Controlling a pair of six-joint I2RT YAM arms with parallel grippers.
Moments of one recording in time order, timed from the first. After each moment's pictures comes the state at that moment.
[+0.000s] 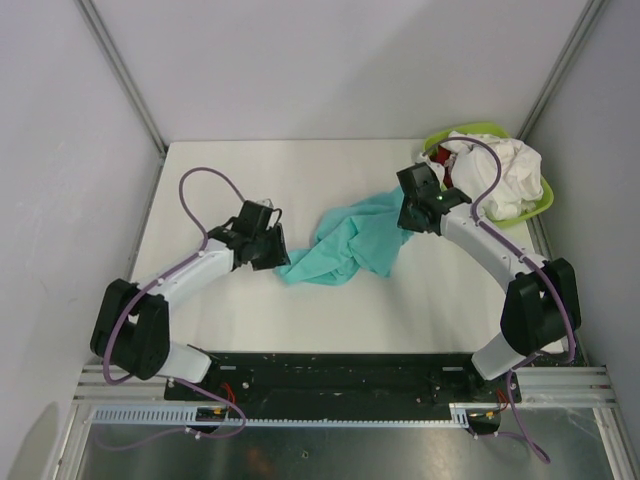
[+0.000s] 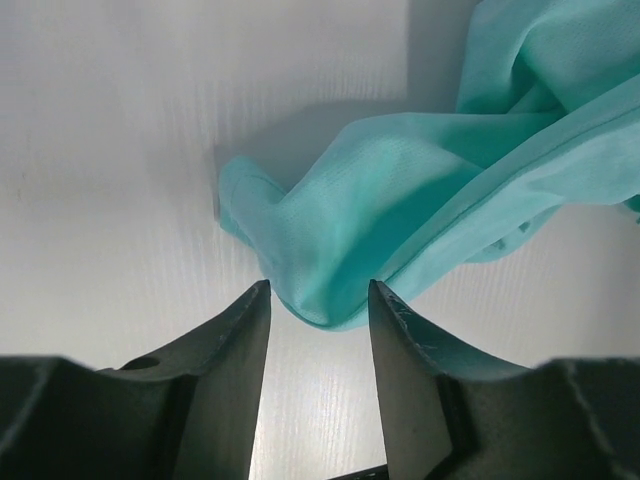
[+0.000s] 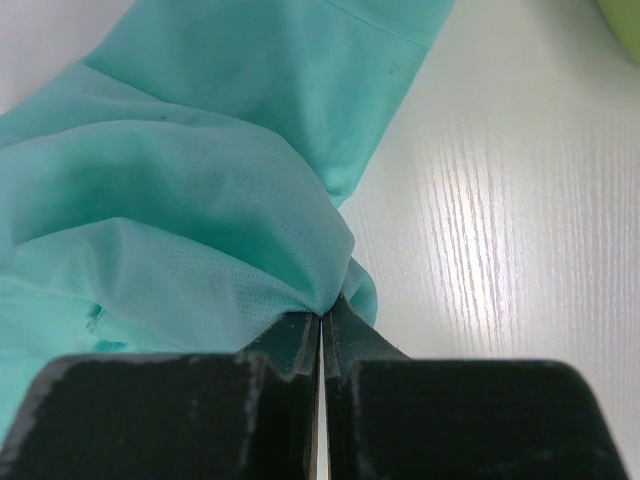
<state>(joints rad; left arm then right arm) -0.44 1.41 0.91 -0.48 0.02 -0.56 0.44 1.57 1.29 -0.65 0.30 0.58</state>
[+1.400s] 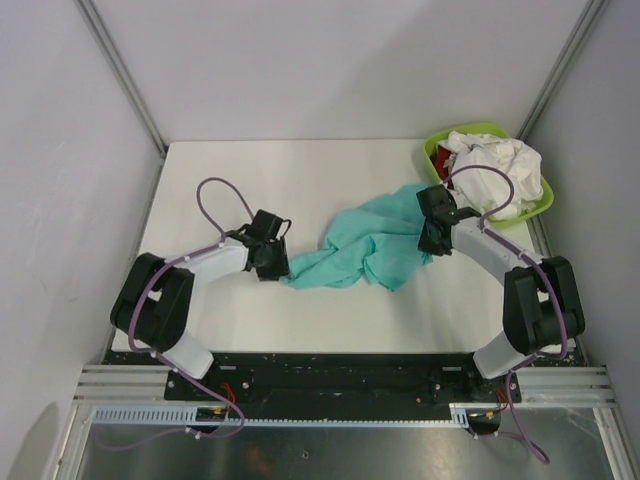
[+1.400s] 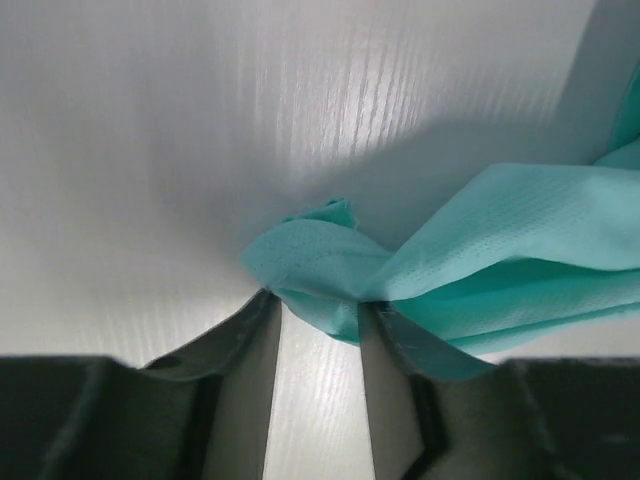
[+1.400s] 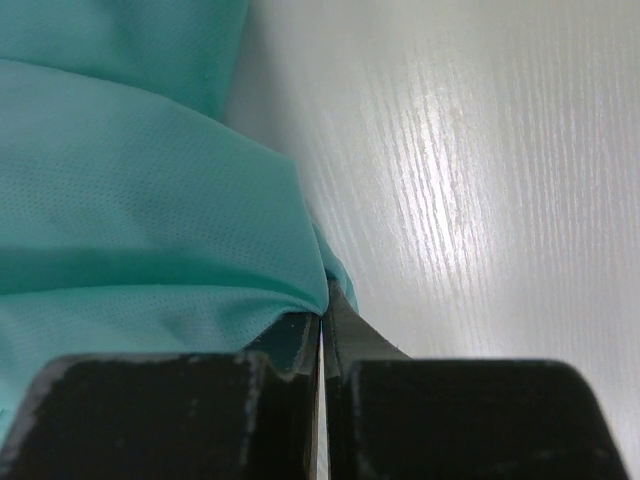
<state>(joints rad) -0.45 1.58 0.85 -0.41 0.00 -0.60 0.31 1.57 1.05 -0.59 0.30 0.56</state>
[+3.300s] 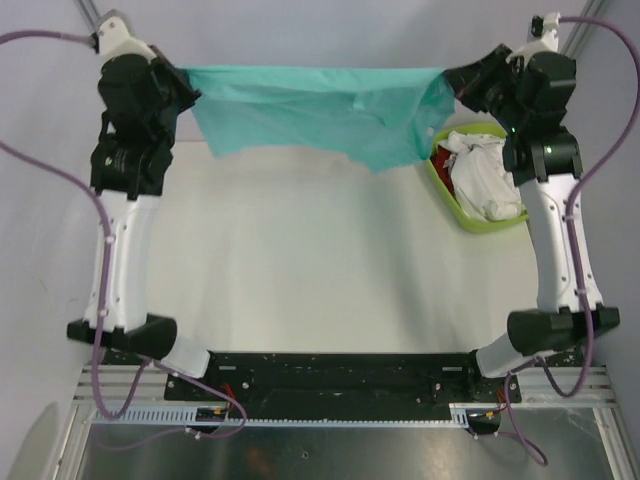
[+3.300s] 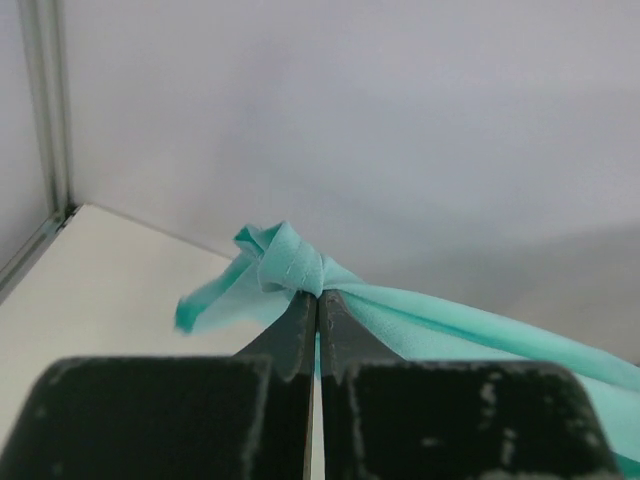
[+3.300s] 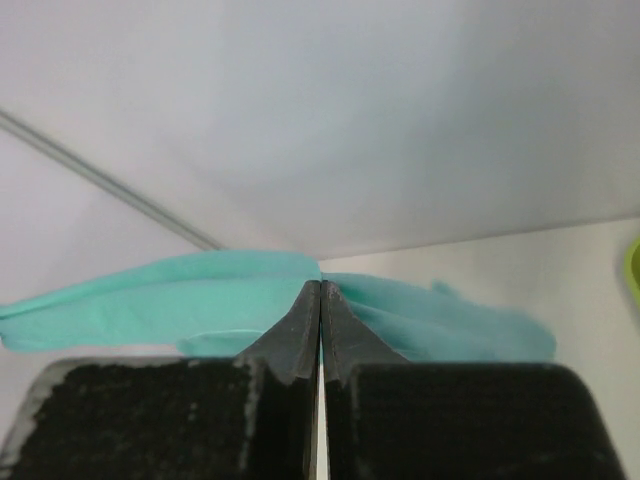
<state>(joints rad) -0.20 1.58 2.23 -0.66 -0.34 -0.44 0.11 1.61 2.08 -0.45 -0.20 0.65</state>
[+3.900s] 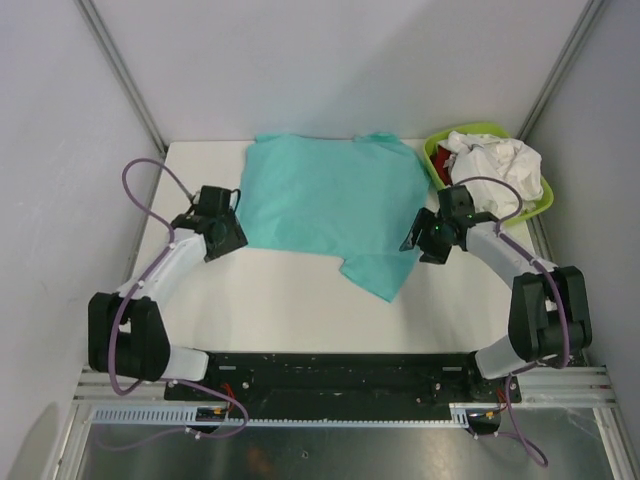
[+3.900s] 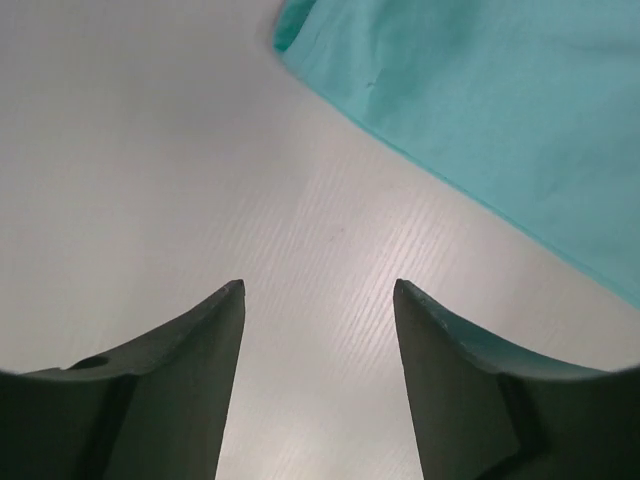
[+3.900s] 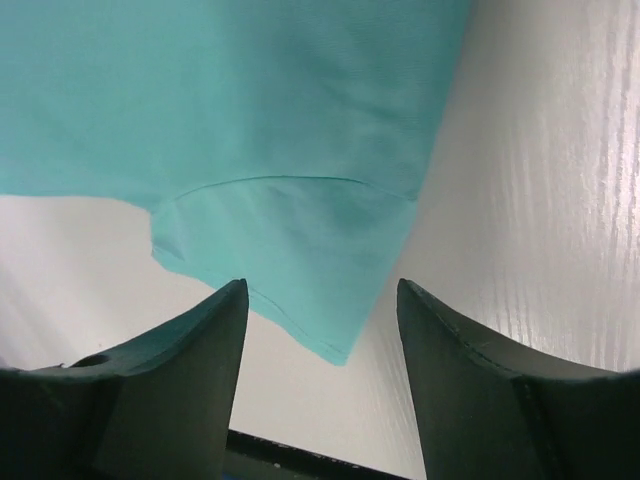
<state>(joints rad) -0.16 1.38 1.01 -0.64 -0.26 -0.55 0.18 1.51 0.99 -0.50 -0.24 0.64</state>
